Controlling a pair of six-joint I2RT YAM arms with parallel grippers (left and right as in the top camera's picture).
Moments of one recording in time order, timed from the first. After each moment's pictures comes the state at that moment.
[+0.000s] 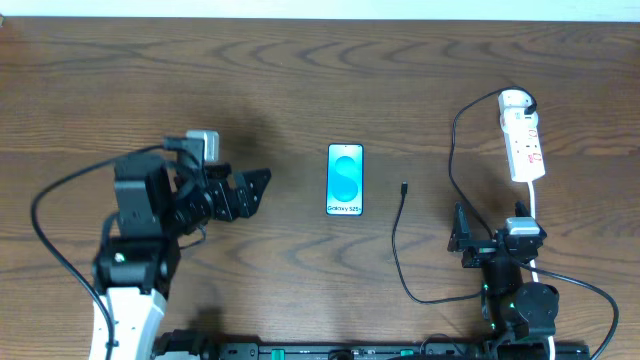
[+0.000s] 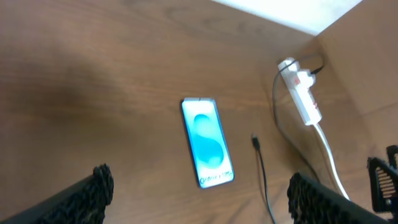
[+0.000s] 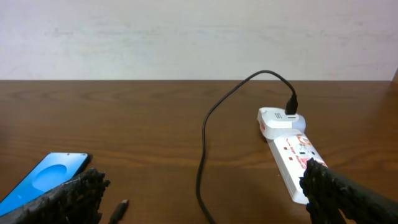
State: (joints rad) left arm 0.00 0.94 0.76 -0.48 0.61 -0.24; right arm 0.06 0.01 0.01 -0.07 0.02 0.02
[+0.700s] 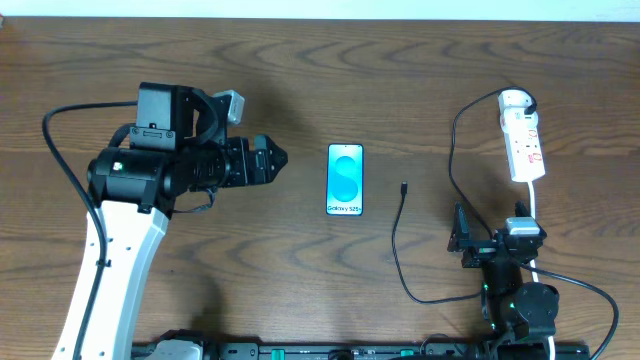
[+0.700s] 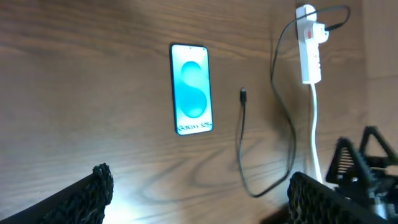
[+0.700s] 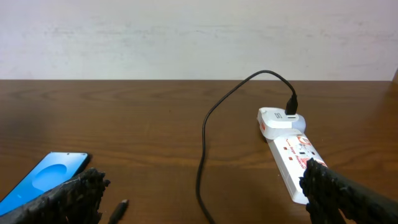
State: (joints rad) left arm -0.13 1.30 1.30 -1.04 0.53 -0.27; right arm 0.06 0.01 0.01 -0.07 0.02 0.02
